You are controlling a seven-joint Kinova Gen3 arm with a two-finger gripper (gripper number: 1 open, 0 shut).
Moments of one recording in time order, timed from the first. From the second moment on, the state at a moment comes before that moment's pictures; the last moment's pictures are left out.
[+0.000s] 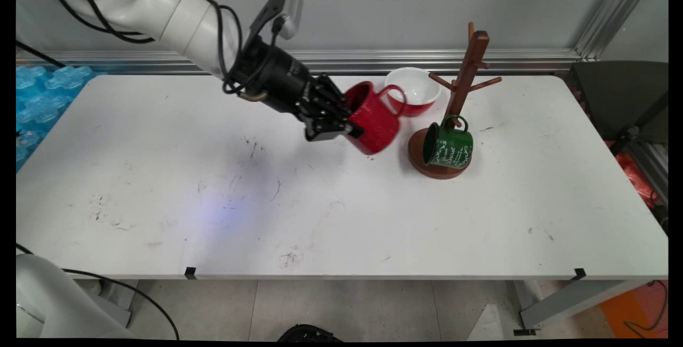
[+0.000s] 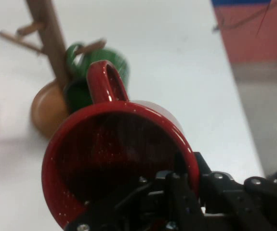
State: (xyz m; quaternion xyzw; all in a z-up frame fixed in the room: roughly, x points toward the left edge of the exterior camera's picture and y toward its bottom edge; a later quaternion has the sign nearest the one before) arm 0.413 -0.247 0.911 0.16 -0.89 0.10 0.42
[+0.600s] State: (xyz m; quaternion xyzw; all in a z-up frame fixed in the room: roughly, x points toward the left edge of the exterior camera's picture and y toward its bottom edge) arm 0.471 -0.267 0.887 0.09 -0.94 0.15 0.28
